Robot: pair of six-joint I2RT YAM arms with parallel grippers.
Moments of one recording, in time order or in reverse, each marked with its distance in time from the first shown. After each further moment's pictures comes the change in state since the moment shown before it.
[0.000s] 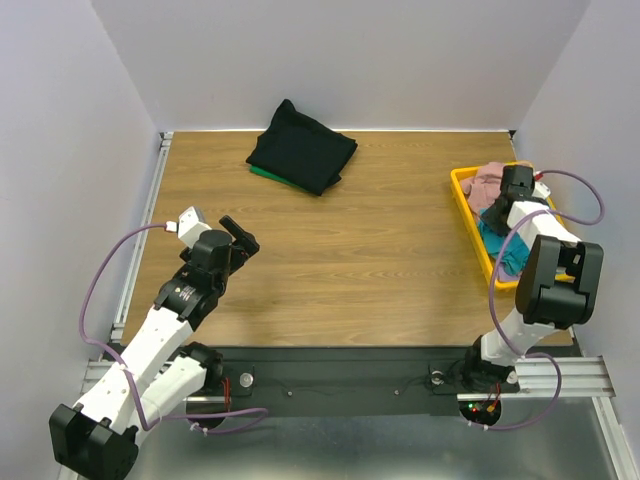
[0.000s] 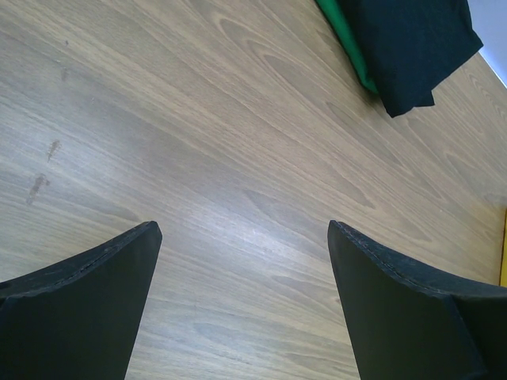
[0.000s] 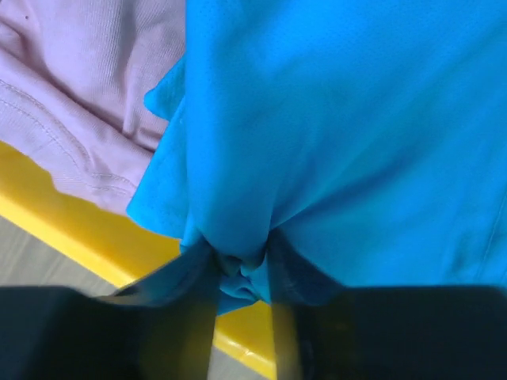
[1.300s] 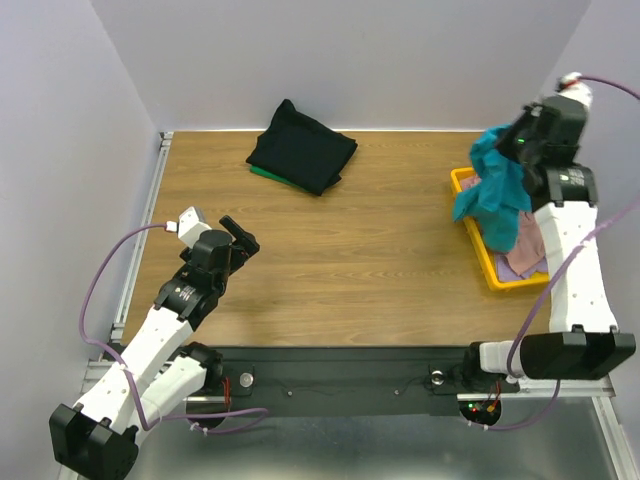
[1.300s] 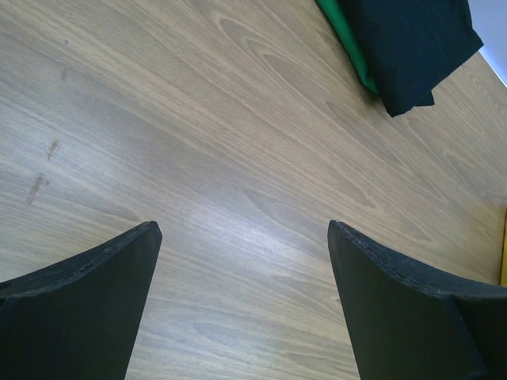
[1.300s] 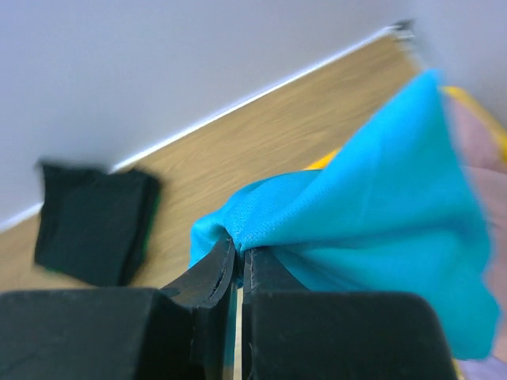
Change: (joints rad) left arm 0.000 0.000 0.000 0.000 0.001 0.000; right arm 0.125 -0.357 0.482 -0.167 -0.171 -0.179
